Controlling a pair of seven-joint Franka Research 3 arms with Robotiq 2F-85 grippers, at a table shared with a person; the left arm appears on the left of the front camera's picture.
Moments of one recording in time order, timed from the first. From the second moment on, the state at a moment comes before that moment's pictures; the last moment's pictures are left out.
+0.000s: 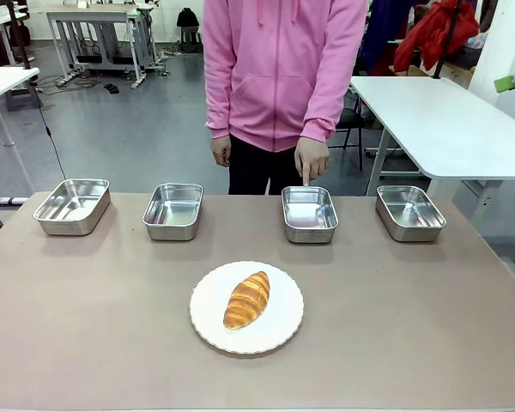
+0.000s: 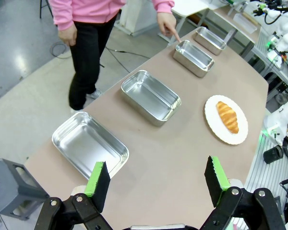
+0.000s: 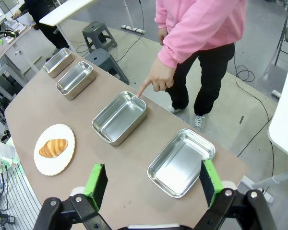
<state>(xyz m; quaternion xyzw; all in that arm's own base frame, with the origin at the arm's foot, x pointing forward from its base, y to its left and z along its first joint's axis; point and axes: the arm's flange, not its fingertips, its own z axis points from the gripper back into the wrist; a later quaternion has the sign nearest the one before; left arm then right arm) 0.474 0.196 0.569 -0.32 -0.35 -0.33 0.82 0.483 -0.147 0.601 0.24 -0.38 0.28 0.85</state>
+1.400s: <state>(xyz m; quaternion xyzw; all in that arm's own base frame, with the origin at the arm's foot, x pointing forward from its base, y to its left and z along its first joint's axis) 0.475 0.196 0.569 -0.32 -0.35 -0.34 0.82 0.509 0.090 0.616 0.19 -0.30 0.16 0.92</state>
